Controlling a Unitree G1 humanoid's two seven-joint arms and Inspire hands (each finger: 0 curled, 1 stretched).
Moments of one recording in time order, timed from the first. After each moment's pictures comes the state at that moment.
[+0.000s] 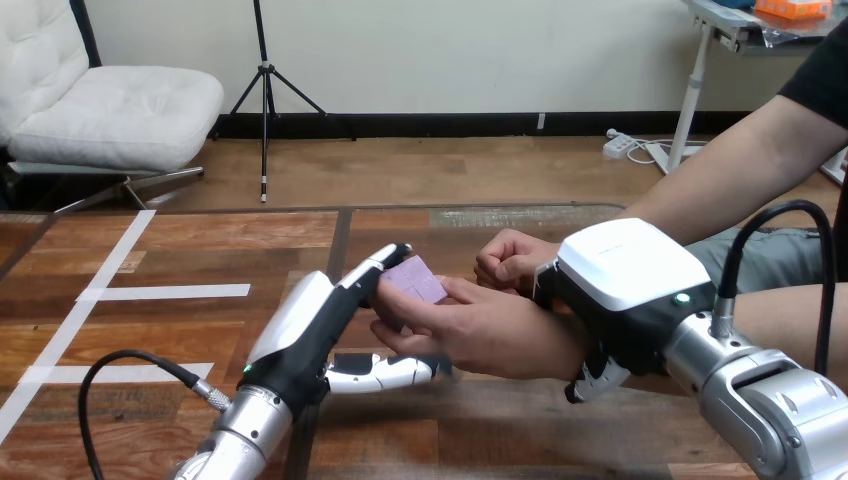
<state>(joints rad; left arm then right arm) -0.20 0.31 -0.22 0.58 0.39 -0.57 0.02 -0.11 -0.56 0.25 -0.35 -1.05 0.07 0.53</state>
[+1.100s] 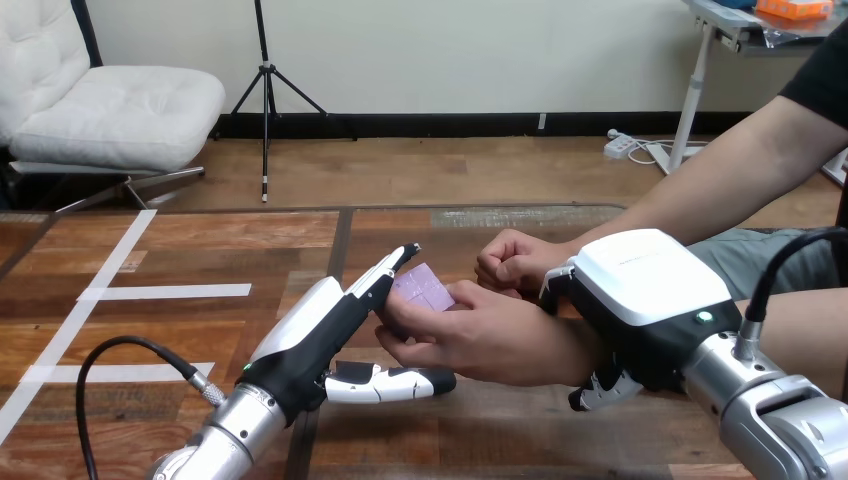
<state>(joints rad) -0.19 0.35 -0.22 0.54 0.34 -0.61 -0.12 -0.02 -0.56 0.19 -0.40 -1.03 0.04 0.46</state>
